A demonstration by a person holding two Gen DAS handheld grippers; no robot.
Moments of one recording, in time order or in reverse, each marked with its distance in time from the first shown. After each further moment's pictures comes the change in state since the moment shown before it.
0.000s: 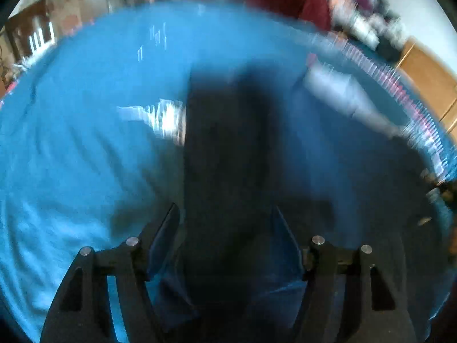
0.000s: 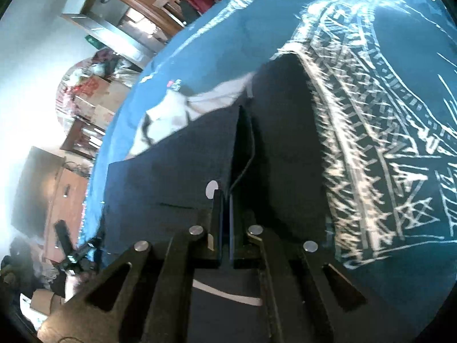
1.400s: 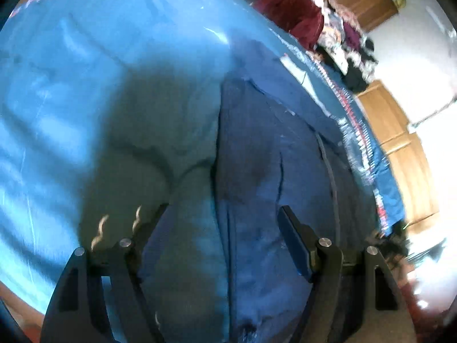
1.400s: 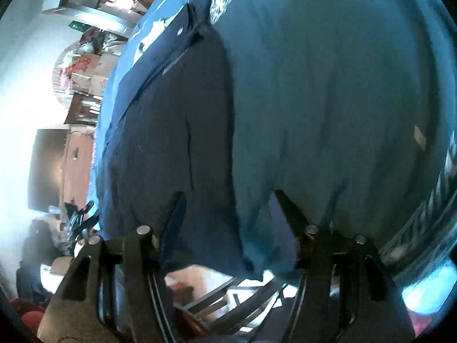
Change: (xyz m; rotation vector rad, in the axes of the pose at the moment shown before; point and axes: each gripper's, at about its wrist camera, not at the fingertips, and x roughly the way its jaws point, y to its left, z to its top) left arm -0.176 0.118 -0.212 -0.310 0.064 -0.405; right arm -0.159 -0.072 -0.208 0.146 0.227 0.029
